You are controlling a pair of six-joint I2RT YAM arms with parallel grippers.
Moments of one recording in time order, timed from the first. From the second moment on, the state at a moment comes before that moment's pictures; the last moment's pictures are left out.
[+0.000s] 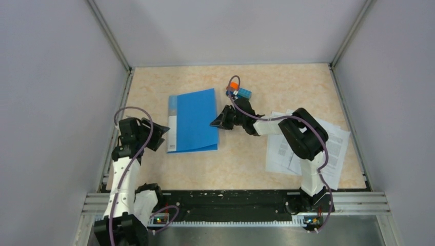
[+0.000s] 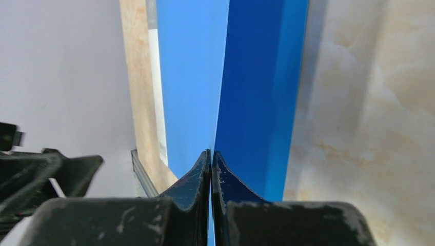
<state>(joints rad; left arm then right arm) 0.19 0.82 0.58 -0.51 0.31 -0.99 0.67 2.03 1.09 0.46 -0.37 1.05</state>
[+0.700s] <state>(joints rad) -0.21 1.27 1.07 -0.52 0.06 -0.84 0.86 1.36 0.99 -0.22 -0.02 0.84</state>
